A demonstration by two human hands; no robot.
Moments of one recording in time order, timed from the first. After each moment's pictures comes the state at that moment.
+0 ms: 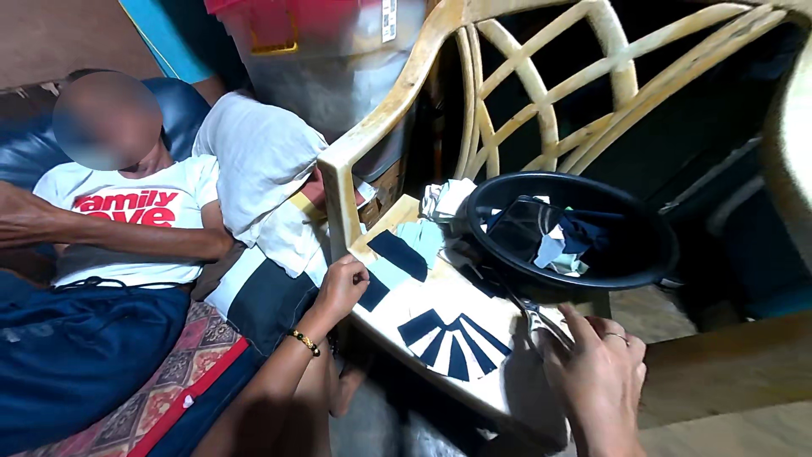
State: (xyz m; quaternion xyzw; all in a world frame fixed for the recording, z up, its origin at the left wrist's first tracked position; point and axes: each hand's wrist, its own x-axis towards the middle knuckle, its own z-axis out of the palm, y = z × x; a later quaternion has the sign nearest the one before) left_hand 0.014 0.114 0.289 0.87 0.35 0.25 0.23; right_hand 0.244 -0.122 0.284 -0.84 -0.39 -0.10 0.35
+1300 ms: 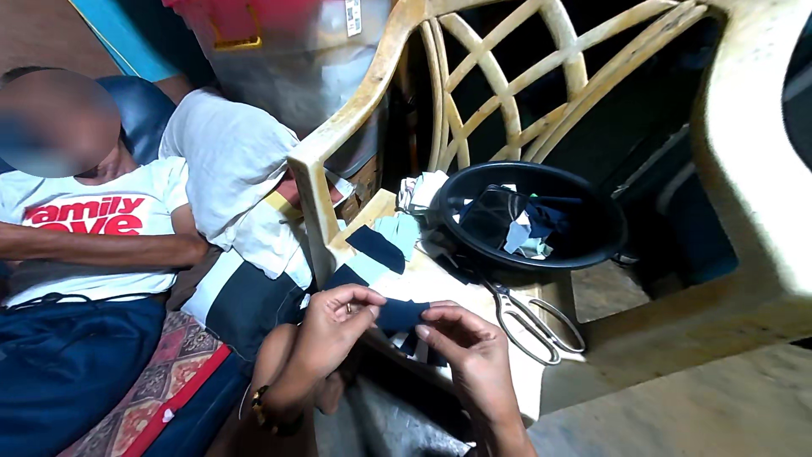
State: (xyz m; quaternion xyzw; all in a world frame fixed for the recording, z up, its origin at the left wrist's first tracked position) left_hand 0.004 0.013 0.335 0.69 0.20 0.42 0.55; right_hand 0.160 -0.087 0.291 -0.43 -0.40 0.24 0.77
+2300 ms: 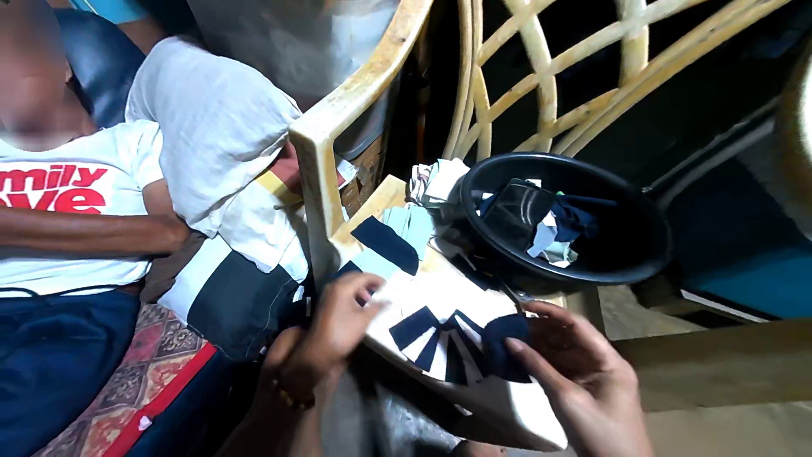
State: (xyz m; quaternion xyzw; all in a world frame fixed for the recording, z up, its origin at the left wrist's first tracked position) left_hand 0.017 0.064 0.307 0.80 0.34 0.27 0.41; right_hand 0.211 -0.115 0.300 -0.61 -0.46 0.12 0.63
